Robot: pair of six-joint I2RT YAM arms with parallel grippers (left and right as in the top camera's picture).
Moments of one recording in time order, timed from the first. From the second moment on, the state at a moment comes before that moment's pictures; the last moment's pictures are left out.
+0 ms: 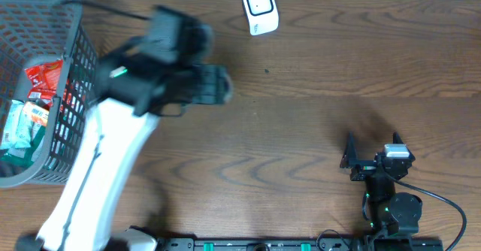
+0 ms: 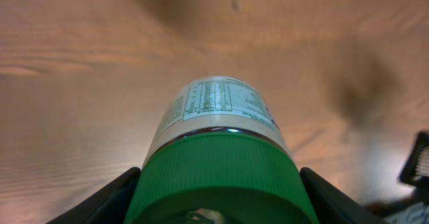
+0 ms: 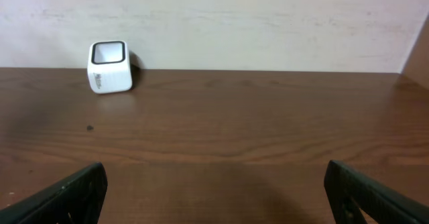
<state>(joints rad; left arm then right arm) -0.41 1.53 1.79 -1.34 0.13 -0.31 0.01 0.01 0.01 -0.07 0.01 0.01</state>
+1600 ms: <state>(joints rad) -0.70 2.09 1.72 -0.99 -0.11 -0.67 0.01 0.01 0.01 -0.07 0.01 0.01</state>
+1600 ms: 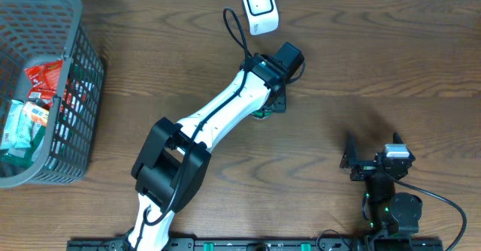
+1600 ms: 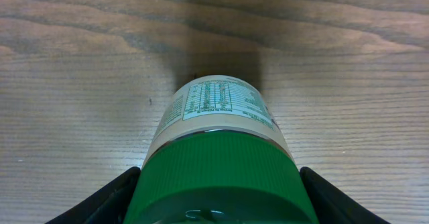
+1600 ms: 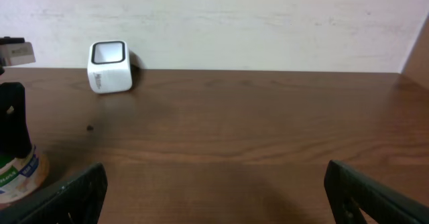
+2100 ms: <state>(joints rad) -0.70 2.09 1.71 -0.98 -0.11 -0.67 0.01 0.01 0.01 -0.07 0.01 0.01</state>
